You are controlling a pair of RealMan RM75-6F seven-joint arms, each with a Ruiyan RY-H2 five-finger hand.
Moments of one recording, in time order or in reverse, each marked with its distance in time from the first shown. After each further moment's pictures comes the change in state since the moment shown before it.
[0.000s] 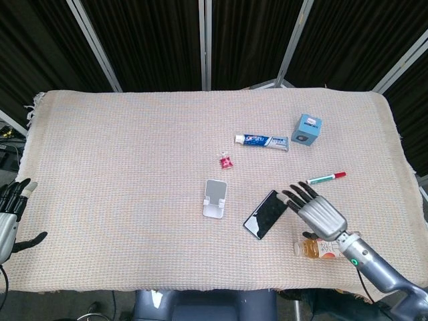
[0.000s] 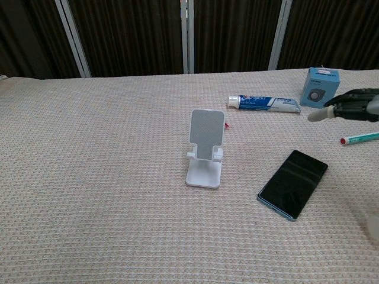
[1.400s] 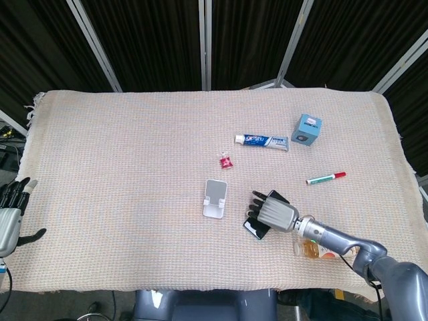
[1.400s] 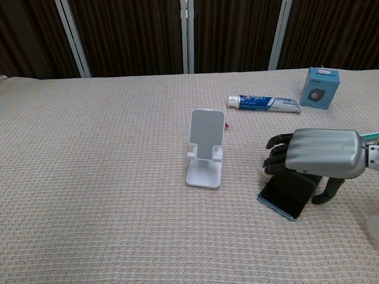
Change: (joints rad) left arm -0.031 -0.057 -0.026 0.044 -0.126 -0.081 0.089; right arm 0.228 -0.479 -0.203 0.777 -0.221 0.151 0.159
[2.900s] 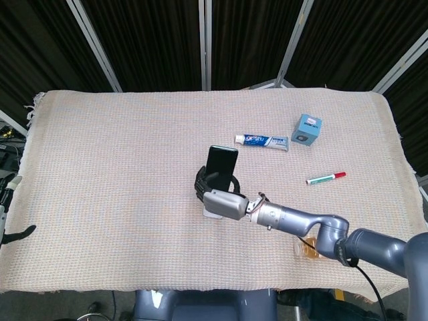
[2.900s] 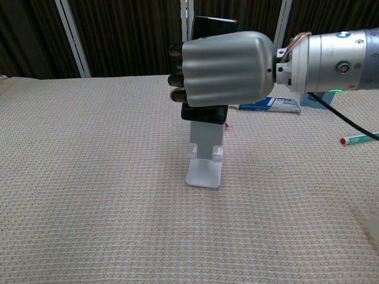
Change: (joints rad) left arm 0.006 0.056 -0.014 0.005 -0.020 -0.002 -0.119; right arm 0.309 0.255 0.293 -0.658 0.040 -0.273 -1.223
